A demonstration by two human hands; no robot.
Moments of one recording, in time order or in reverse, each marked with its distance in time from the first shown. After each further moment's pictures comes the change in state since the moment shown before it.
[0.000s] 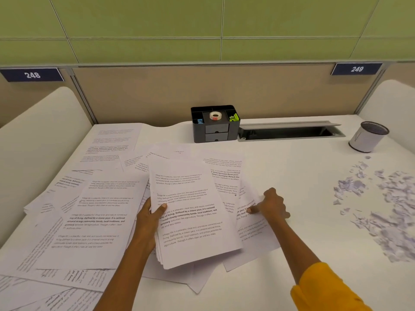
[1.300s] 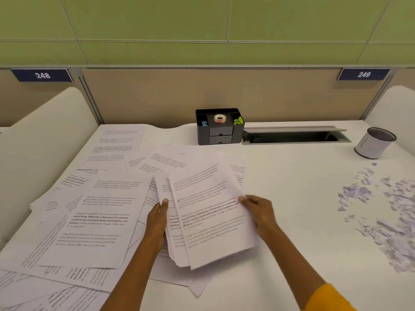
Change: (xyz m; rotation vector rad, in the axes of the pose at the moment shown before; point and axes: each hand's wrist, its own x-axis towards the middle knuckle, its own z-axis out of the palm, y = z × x) left_hand 0.009 -0.009 0.016 0.045 0.073 -0.061; right_hand -0.008 0.007 0.036 0.857 -0.228 -0.320
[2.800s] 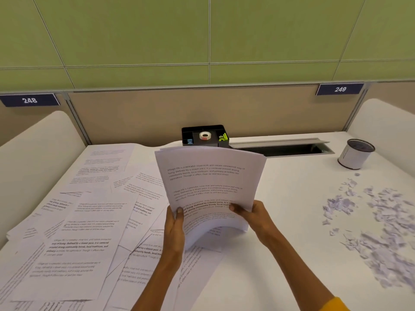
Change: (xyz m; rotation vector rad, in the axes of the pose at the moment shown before) left_hand -0.061 0.022 0.092 0.049 -0.147 0.313; right_hand -0.008 -0.058 -0.036 0.011 -0.268 -0.224
